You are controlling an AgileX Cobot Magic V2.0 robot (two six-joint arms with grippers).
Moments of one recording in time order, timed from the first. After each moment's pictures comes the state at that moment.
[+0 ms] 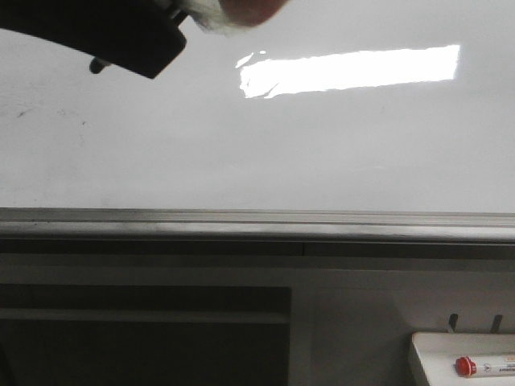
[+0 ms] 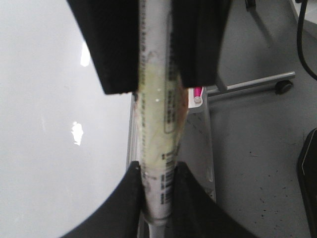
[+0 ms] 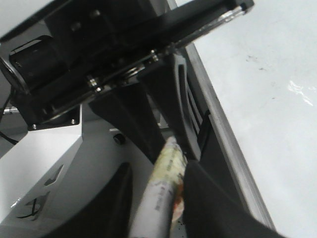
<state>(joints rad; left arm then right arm) -0.94 1.02 -0.84 -0.37 0.58 1.13 0.73 1.02 -0.85 0.94 0.66 -1.18</state>
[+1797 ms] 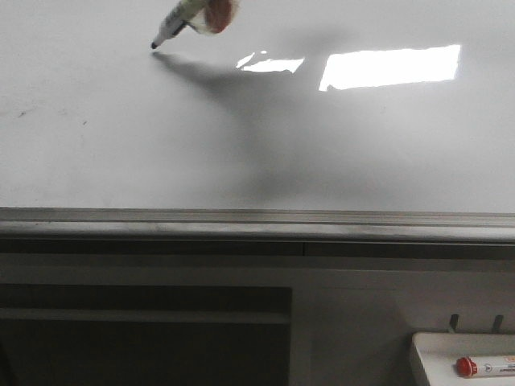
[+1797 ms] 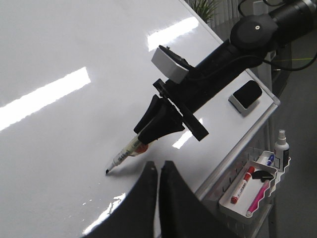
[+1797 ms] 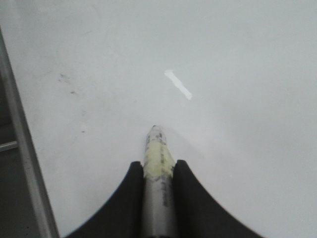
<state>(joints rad) -0.94 0.21 -0.77 0.10 0.67 0.17 0.66 1.38 -1.07 0.81 0.22 -1.18</state>
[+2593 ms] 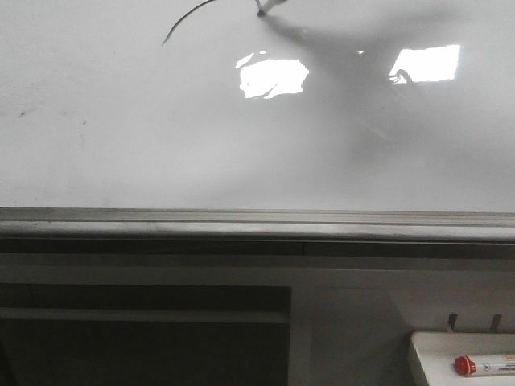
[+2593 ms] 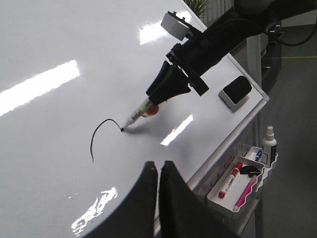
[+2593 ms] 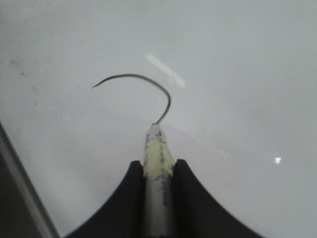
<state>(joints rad) -0.94 0.21 -0.75 0.07 0.67 0.16 0.40 1.26 -1.04 0.79 0.46 -1.11</state>
